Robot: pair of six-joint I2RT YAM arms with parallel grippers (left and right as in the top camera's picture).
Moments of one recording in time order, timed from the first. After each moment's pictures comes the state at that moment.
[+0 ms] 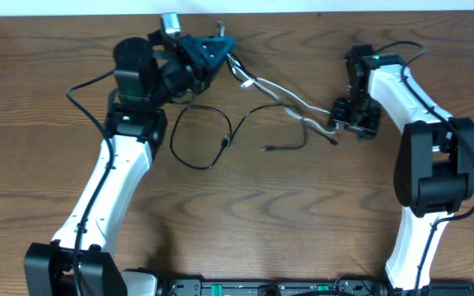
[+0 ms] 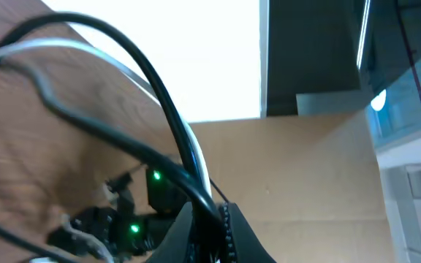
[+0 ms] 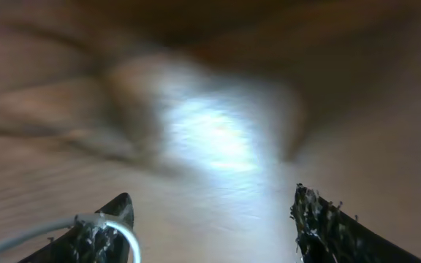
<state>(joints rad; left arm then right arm) -0.14 1.49 1.12 0.25 0.72 -1.34 0.12 2.16 1.62 -1.12 -0.04 0.47</state>
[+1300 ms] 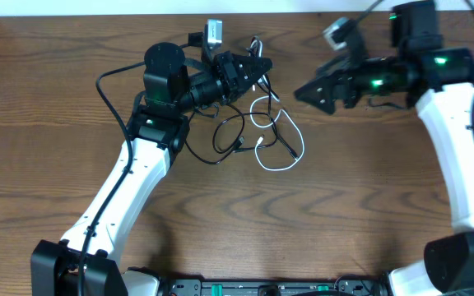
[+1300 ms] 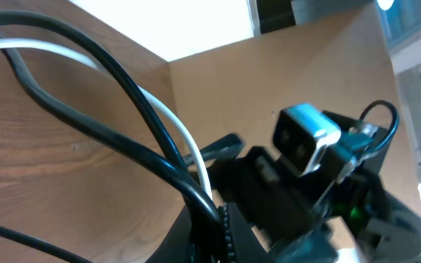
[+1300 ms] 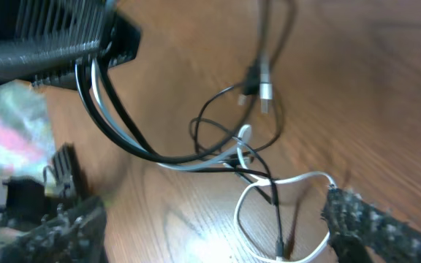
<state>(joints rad) -0.28 1.49 1.12 0.24 0.83 -1.17 0.15 1.69 1.68 -1.02 -0.86 -0.33</state>
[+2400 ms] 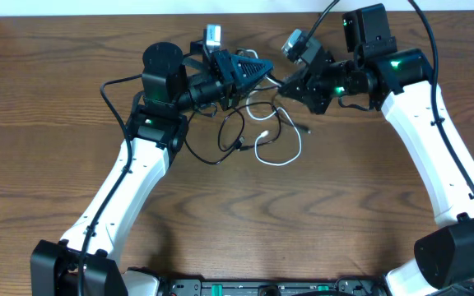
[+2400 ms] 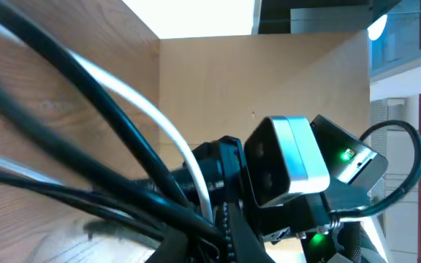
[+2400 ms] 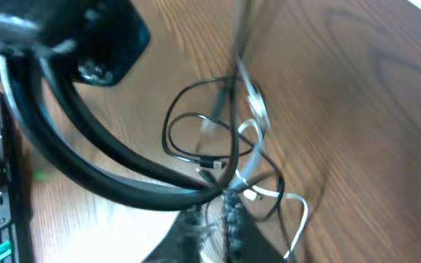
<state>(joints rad) -0.28 1.49 1.12 0.24 0.88 -1.41 0.29 1.73 1.67 -0.92 -0.70 -0.46</state>
